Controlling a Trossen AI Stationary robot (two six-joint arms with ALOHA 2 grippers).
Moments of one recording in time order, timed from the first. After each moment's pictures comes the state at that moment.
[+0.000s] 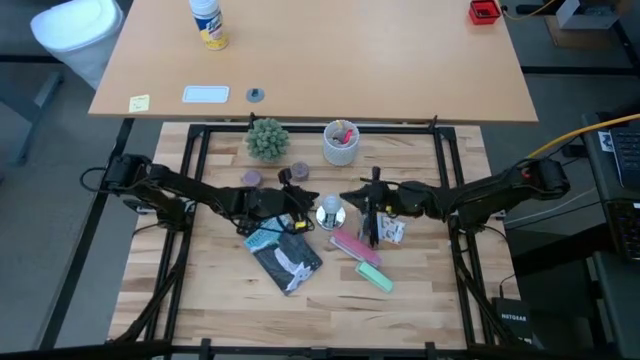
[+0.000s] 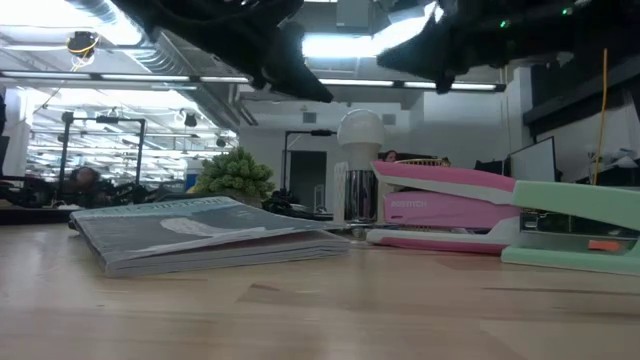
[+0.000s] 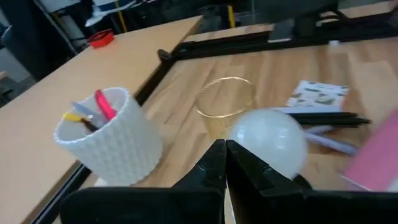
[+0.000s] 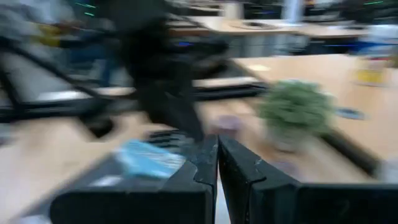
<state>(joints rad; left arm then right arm) -0.10 1.53 0.82 0.34 -0.54 0.11 0.08 1.27 0.53 0.65 0.26 0.04</state>
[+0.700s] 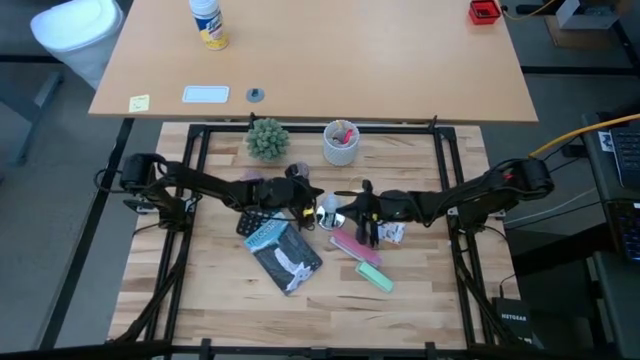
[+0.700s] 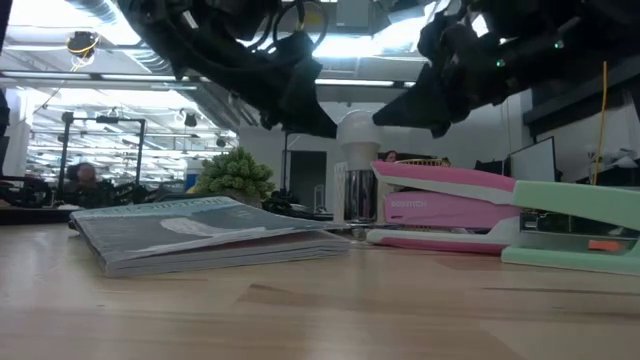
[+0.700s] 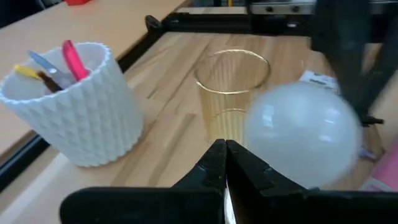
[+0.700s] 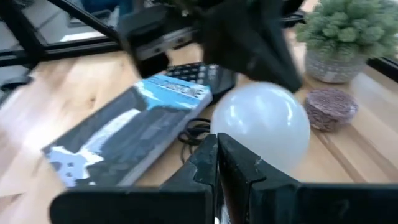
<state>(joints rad) 0.02 1.64 0.82 0.40 -0.36 -0.03 0.08 1.43 0.53 0.57 0.17 0.15</state>
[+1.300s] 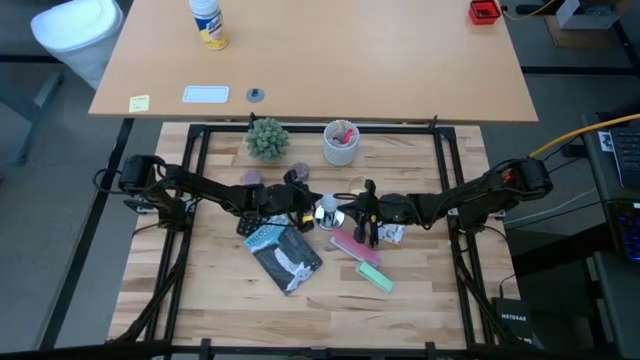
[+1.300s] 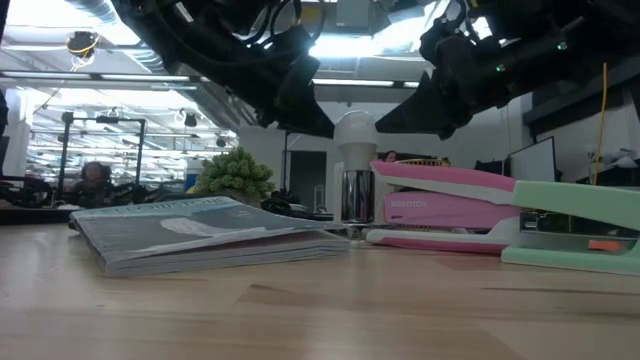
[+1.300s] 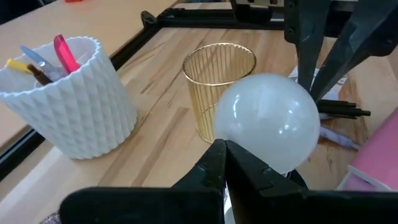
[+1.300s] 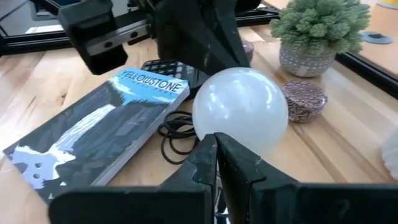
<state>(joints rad) -0.06 1.64 0.82 0.38 -0.39 -0.05 0.08 1.45 0.53 0.56 0.30 0.15</state>
